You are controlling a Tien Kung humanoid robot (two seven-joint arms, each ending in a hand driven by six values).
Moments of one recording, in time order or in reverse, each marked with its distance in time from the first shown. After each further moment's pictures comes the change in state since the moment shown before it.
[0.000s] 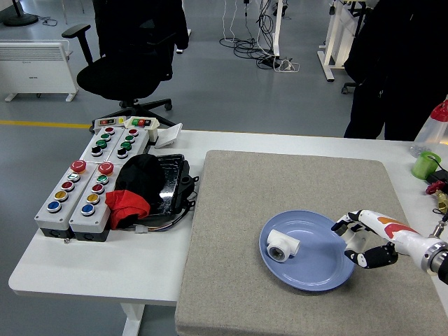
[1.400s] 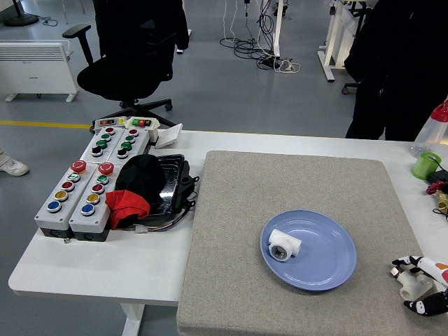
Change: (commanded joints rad) left arm 0.005 0.002 -0.017 0.002 0.024 0.003 0.000; right arm -0.273 -0.156 0.154 -0.043 -0.049 0.067 -0.018
